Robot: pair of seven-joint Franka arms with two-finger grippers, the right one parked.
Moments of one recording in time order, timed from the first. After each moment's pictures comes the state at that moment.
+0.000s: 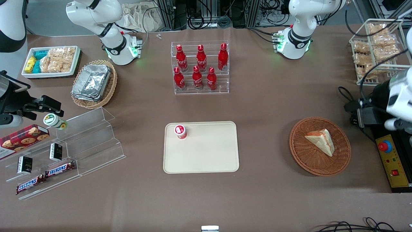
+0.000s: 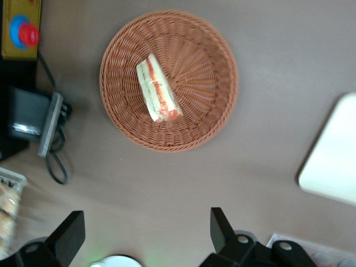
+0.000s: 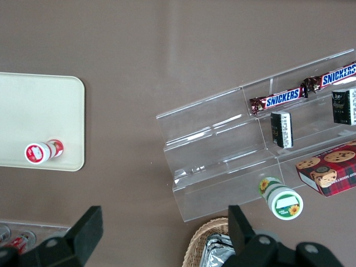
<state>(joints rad) 0.14 0.21 -0.16 -1.49 0.00 1.53 -0.41</state>
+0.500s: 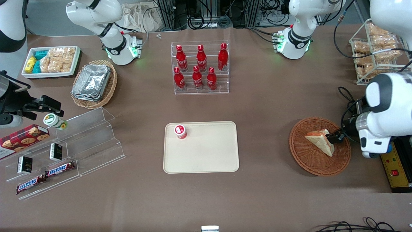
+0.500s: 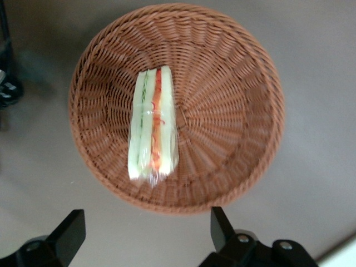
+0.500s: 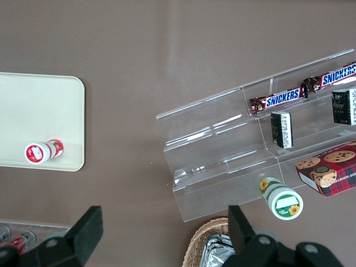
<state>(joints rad) 0.14 0.34 -0.13 -1.77 0.00 1.97 -0.71</state>
